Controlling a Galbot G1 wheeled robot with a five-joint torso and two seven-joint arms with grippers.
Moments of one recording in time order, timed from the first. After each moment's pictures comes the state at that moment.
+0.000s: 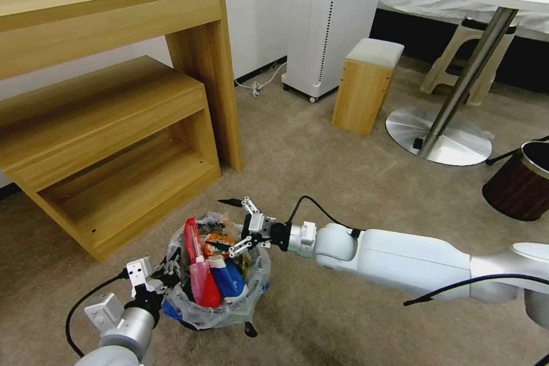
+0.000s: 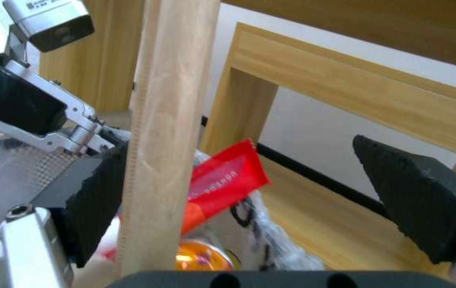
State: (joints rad) left arm 1.73 -1.30 -0.62 -2.23 -0.69 0.29 -0.16; right arm -0.11 1.00 -1.13 1.50 0.67 0.58 -0.13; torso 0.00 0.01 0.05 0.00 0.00
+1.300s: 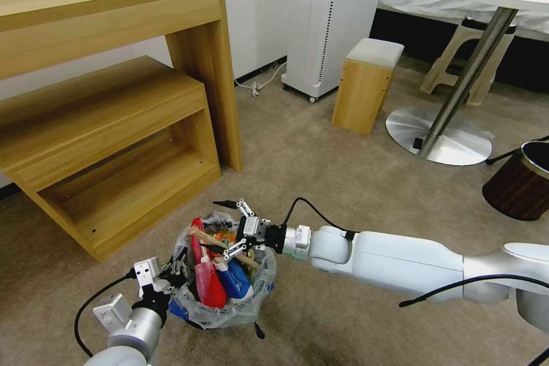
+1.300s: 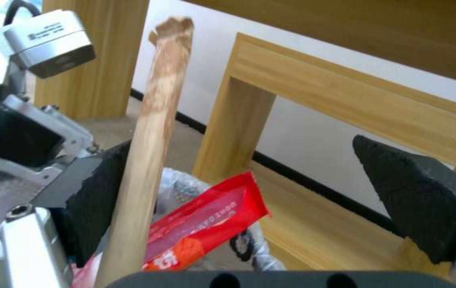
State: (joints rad) left arm 1.73 -1.32 -0.60 -2.21 -0.66 0.29 -0.15; right arm -0.13 1.00 -1.11 1.52 0.63 0.59 -0.10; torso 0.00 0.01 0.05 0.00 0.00
